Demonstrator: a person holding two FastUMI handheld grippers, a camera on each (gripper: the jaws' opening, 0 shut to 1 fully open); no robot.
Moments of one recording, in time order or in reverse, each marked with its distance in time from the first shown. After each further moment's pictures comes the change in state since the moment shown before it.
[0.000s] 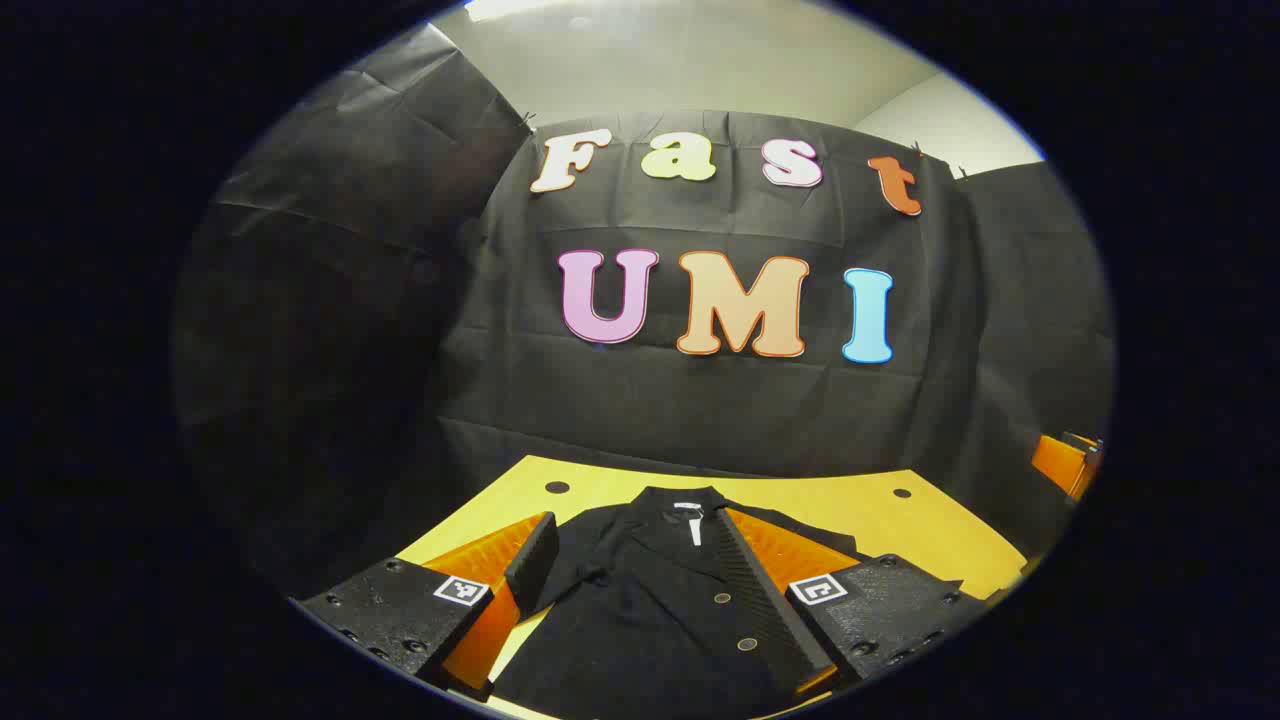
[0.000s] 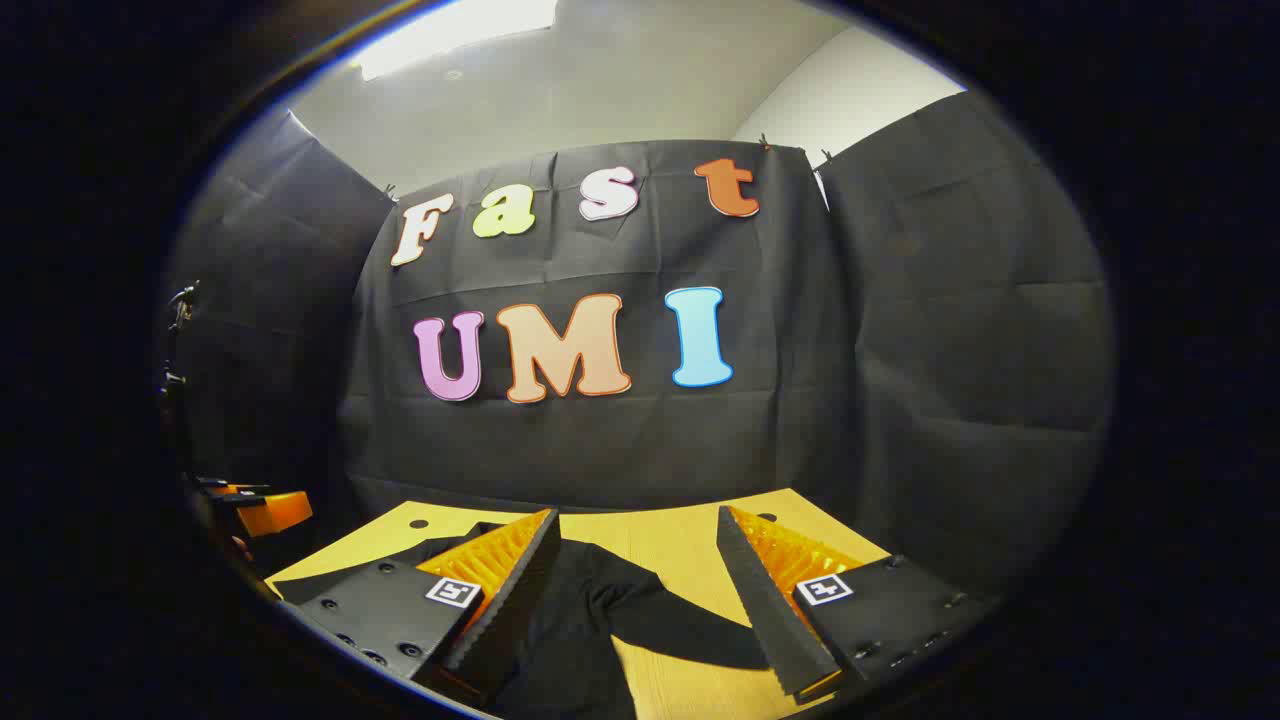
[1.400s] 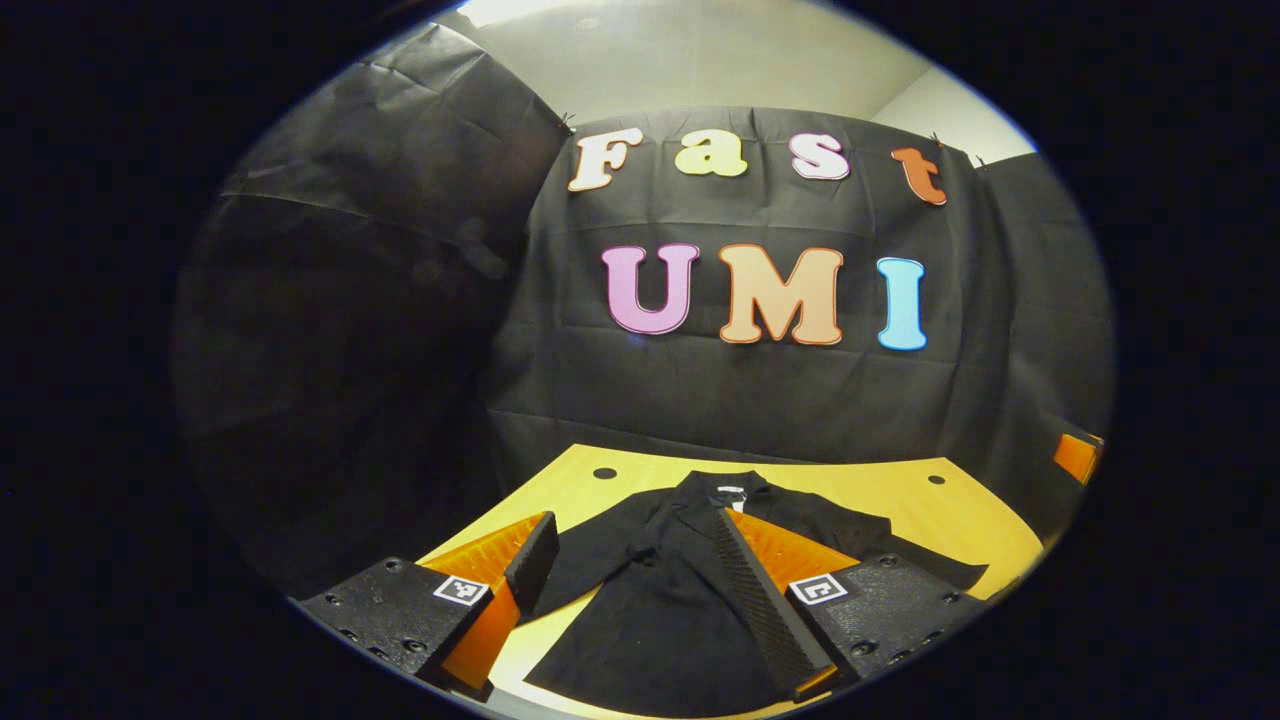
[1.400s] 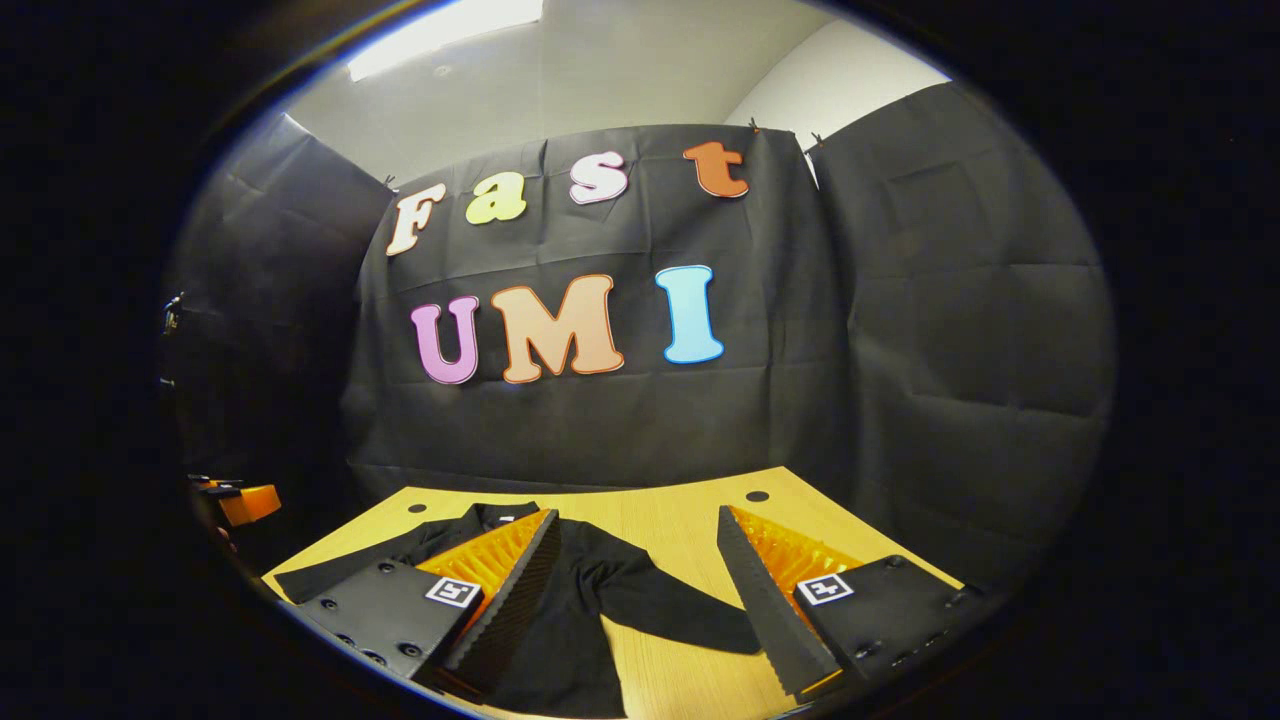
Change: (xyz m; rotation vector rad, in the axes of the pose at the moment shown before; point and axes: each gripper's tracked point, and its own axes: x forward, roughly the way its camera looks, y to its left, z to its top) left arm -0.038 0.041 -0.016 0.015 0.019 0.127; right arm -0.026 -0.019 -0.016 0.019 0.066 0.007
